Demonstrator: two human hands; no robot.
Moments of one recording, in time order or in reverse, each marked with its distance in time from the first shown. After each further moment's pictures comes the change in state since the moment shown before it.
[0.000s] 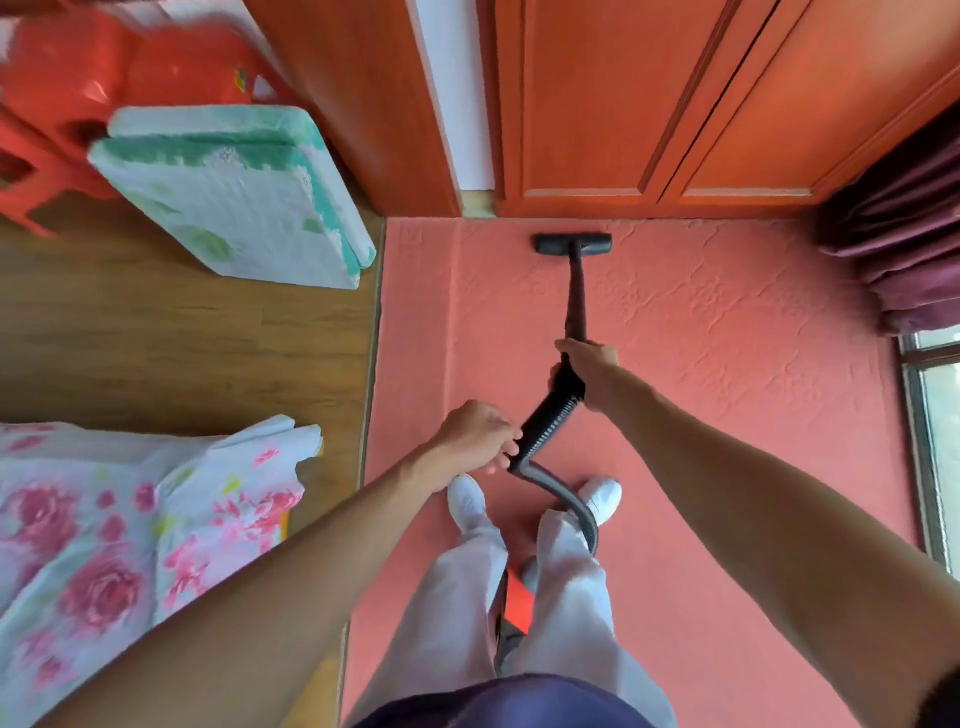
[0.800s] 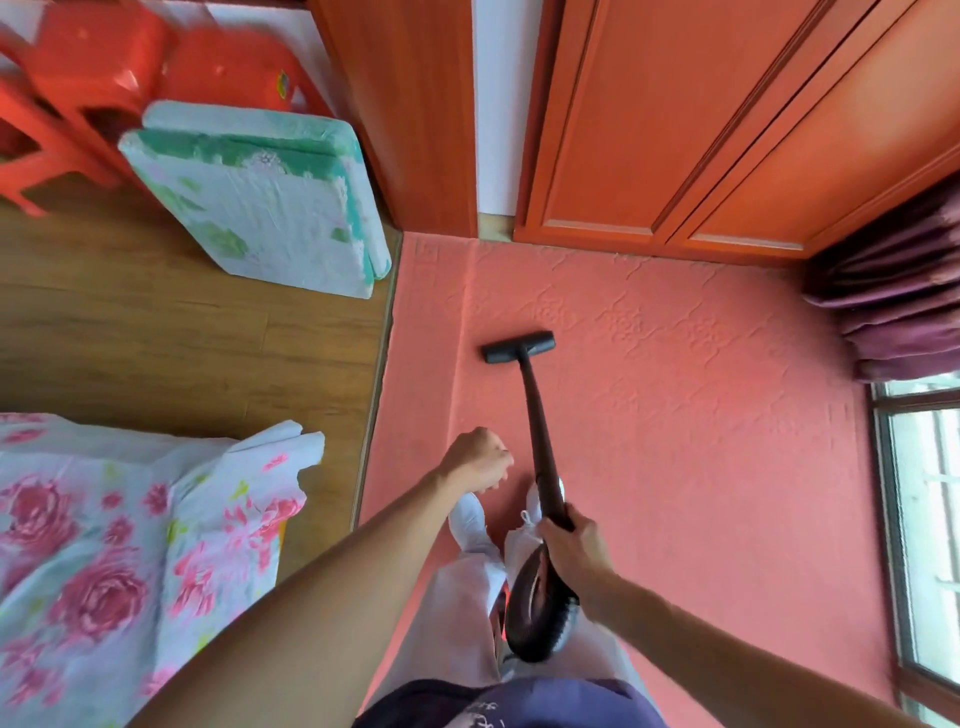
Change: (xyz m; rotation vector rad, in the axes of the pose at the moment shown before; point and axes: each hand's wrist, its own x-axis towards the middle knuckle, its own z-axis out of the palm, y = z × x) left_hand 0.002 -0.043 -0.054 0.138 -0.036 -0.003; right_hand -0.142 0.148 0.033 -0.453 -0.008 0.000
